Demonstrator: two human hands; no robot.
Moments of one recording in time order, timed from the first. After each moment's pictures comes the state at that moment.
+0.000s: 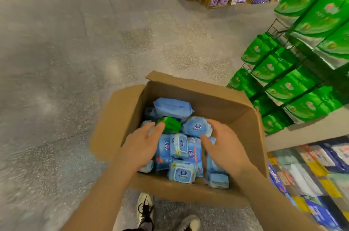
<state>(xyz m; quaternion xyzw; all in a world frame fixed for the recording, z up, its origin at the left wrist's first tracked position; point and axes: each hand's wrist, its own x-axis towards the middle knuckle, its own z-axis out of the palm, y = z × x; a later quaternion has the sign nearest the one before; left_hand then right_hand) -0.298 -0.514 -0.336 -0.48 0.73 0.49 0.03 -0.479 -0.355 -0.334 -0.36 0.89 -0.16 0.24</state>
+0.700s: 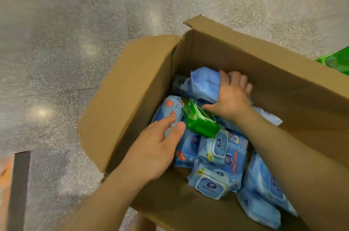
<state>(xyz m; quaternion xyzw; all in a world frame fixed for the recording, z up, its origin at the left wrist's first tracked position) -0.314 -0.546 -0.485 -0.55 0.67 0.50 0.06 -0.569 -0.540 -0.589 -0.52 0.84 0.04 0.13</state>
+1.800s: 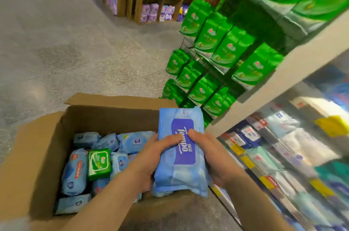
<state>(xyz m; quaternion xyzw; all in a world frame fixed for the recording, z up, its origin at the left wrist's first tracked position) -0.418 -0.386 -0.256 -0.22 0.32 0.92 0.08 -0.506 -0.246 -0.224 0.00 0.70 -0.60 0.38</state>
